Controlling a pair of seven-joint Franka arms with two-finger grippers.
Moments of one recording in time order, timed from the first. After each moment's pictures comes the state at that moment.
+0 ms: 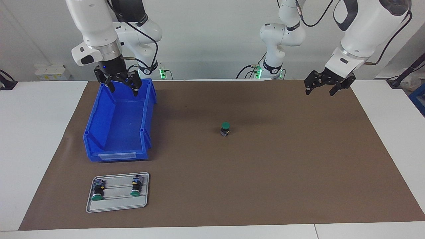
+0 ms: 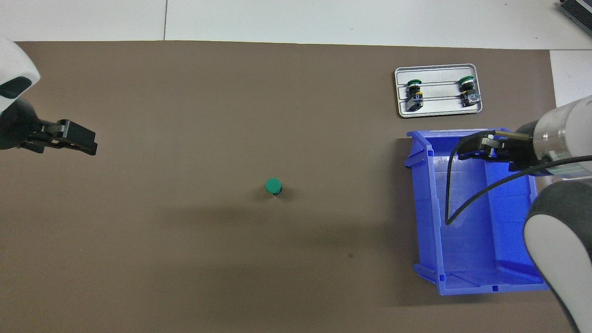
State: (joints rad) left arm -0.29 0.06 0.23 -1.48 -0.05 1.46 0.06; right arm 0.18 -0.08 -0.01 -1.73 -0.02 1.69 0.44
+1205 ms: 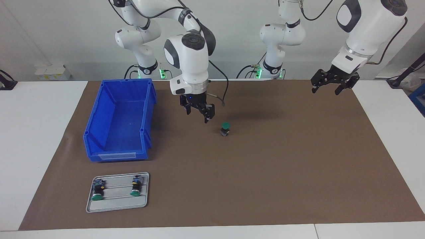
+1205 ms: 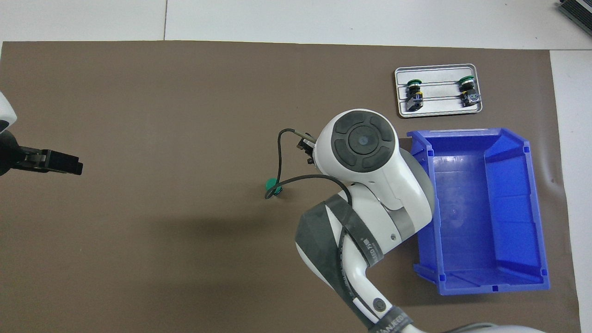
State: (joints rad) left arm -0.24 -0.10 0.20 -1.77 -0.03 1.68 0.12; right arm 0.57 0.26 -0.01 -1.67 -0.06 2.02 1.20
